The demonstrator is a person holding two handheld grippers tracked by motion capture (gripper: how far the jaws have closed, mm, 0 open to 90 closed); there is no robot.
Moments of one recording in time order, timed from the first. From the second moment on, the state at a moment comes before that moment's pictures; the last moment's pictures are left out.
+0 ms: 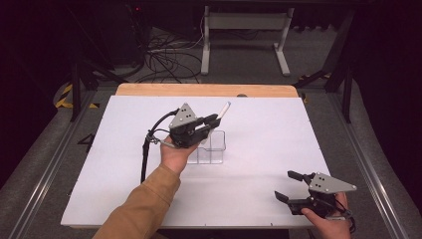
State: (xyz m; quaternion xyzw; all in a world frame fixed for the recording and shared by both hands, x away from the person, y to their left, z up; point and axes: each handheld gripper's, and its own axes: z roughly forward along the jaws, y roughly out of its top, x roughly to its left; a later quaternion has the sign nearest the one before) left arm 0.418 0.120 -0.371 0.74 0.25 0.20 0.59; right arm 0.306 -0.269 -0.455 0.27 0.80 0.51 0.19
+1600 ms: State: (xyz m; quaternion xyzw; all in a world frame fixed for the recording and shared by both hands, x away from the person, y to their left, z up) left arm 0.427 0.125 -0.408 0.76 0.29 0.16 0.56; right arm 0.306 -0.268 -0.456 0.27 0.80 0.51 0.19
